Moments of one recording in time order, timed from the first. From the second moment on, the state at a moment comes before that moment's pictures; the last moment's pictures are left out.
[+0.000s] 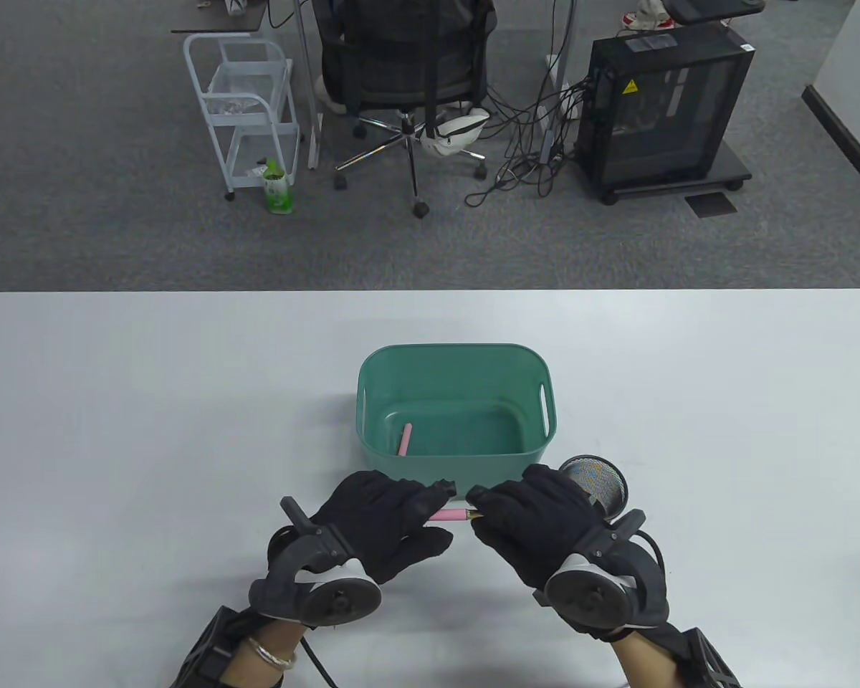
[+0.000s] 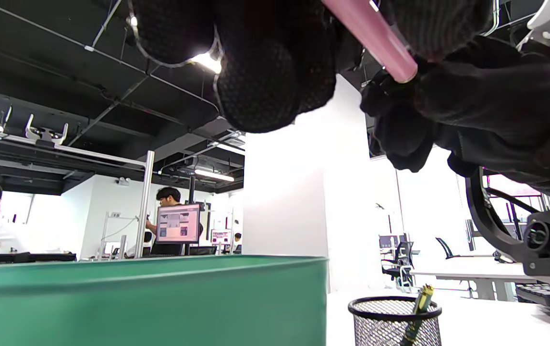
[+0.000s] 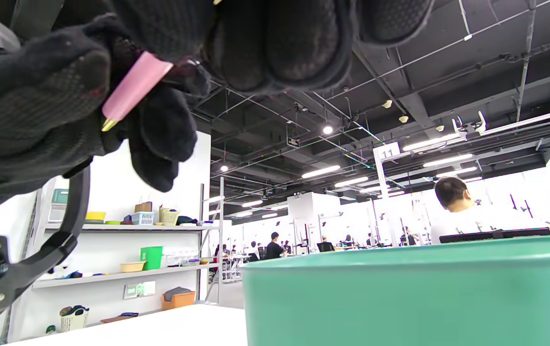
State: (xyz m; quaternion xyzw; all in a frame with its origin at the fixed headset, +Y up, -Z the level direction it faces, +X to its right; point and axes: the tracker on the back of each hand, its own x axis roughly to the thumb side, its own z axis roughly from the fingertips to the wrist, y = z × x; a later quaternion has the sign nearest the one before) left_hand -0.124 -0.611 -0.235 0.24 -0.41 0.09 0.87; right_hand 0.115 -0.613 -0.231 0.31 -0.28 0.89 0.19
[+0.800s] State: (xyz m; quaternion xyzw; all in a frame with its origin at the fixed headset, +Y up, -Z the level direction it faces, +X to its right) left_hand -0.128 -0.611 -0.237 0.24 -0.41 0.11 0.87; right_hand 0.117 -0.611 -0.232 0.30 -0.29 0.89 0.19
